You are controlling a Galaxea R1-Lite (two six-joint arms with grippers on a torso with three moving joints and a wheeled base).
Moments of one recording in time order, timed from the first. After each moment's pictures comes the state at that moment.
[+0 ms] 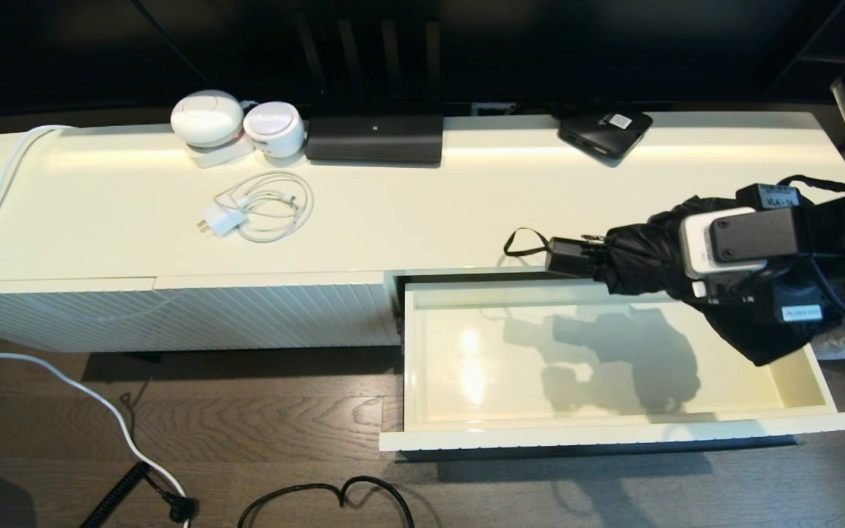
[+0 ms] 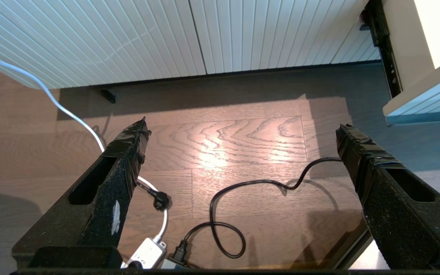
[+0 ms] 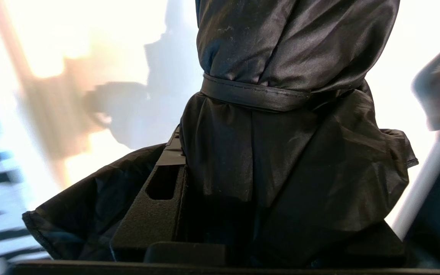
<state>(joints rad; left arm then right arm) 0.00 0.00 0.00 0.01 -0.01 0.06 0.31 1.50 -1.41 0.57 -0.05 -1.33</state>
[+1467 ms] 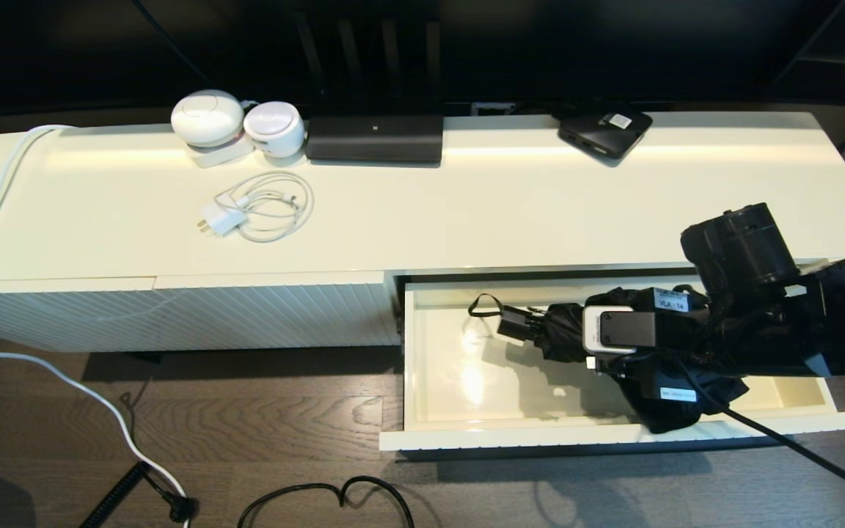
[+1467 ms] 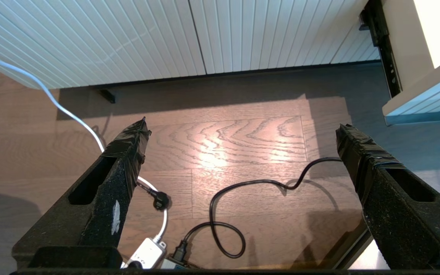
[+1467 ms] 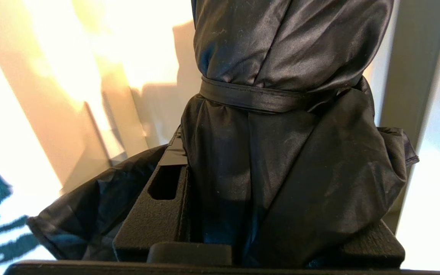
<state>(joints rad) 0.00 0.00 0.00 0.01 -0.01 0.06 0.41 1.66 -1.04 0.10 -0.08 -1.12</state>
